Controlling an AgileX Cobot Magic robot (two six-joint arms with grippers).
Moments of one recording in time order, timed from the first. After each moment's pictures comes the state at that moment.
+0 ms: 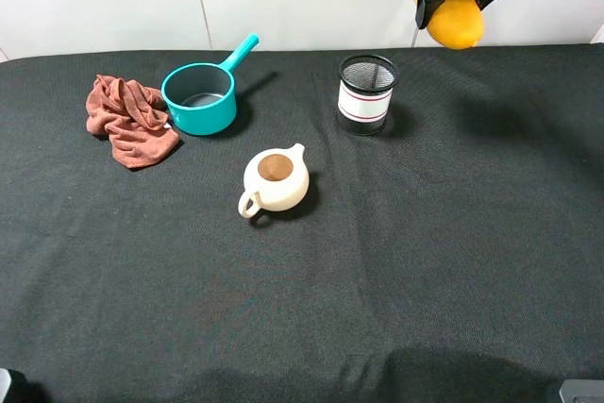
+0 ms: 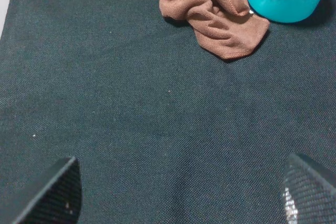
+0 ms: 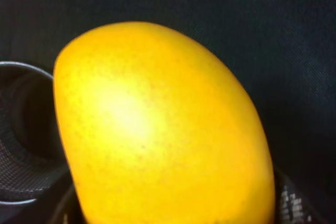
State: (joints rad) left arm -0.03 0.00 -0.48 0.08 1.07 -0.07; right arm 0.30 2.03 -1.81 -0.07 1.13 0.04
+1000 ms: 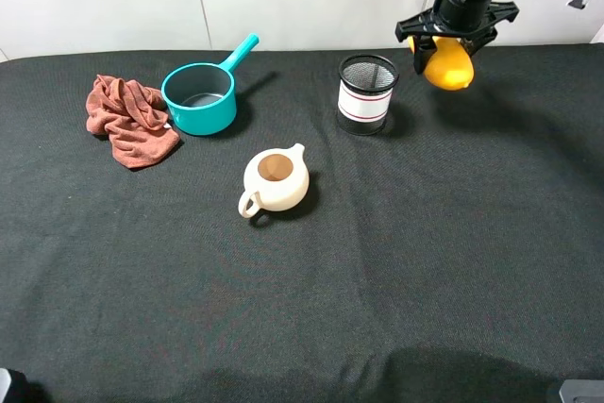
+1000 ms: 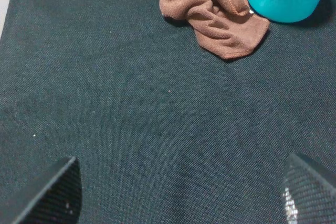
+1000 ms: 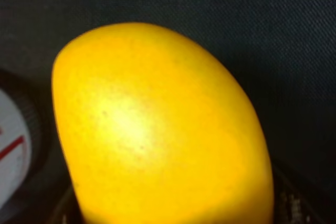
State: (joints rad) left arm -0.03 0.00 -0.48 0.08 1.07 -0.07; right arm 0.25 2.22 -1.81 -0.07 1.07 0.00
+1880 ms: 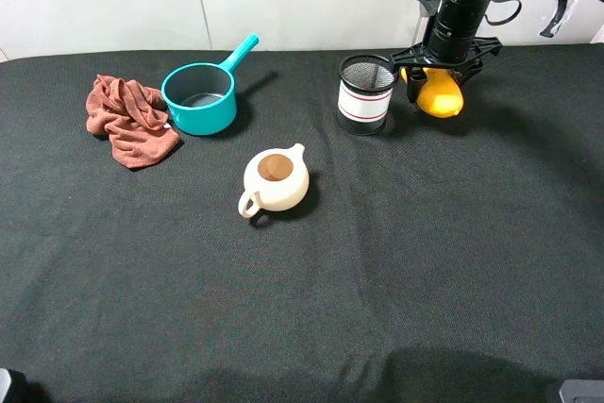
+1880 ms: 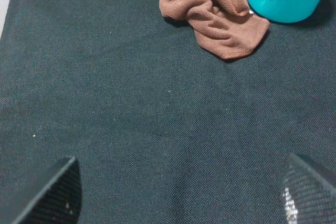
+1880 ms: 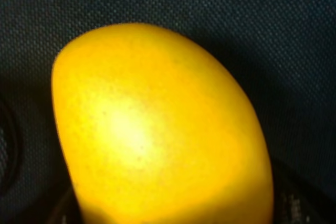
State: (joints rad) left arm -0.03 0.00 -0.48 0.08 1.07 -0.07; right arm 0.24 2.31 -1.81 -0.05 1.05 0.00
